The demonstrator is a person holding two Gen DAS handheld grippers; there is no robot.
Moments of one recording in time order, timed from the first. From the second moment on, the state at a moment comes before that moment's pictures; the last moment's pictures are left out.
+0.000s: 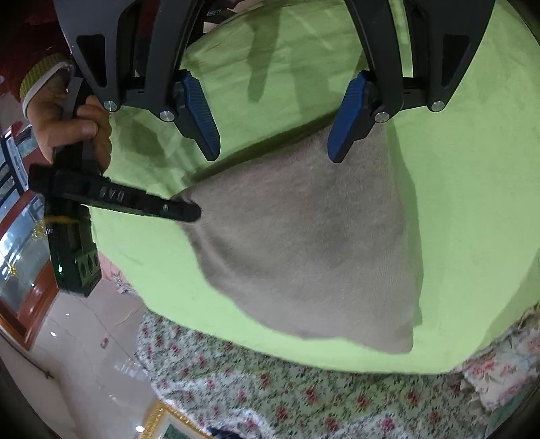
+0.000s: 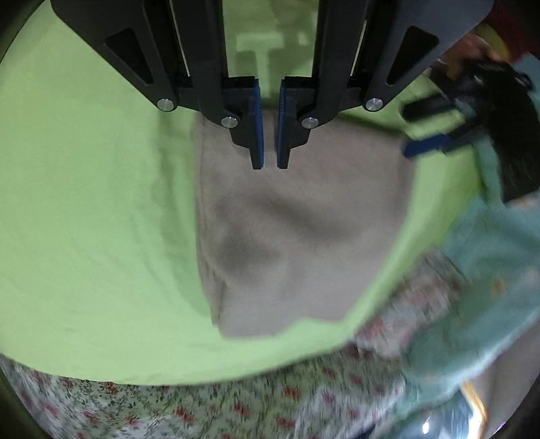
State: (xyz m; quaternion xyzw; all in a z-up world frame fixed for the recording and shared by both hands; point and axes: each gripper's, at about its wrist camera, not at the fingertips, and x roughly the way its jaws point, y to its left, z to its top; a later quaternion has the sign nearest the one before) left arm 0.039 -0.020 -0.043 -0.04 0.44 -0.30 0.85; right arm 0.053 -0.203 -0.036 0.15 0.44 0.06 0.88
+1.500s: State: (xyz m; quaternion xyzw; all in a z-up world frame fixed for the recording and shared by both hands) left arm 0.087 0.009 -0.055 -0.06 0.50 -0.17 0.85; right arm 0.068 -0.207 -0.049 0.15 0.45 0.02 0.88
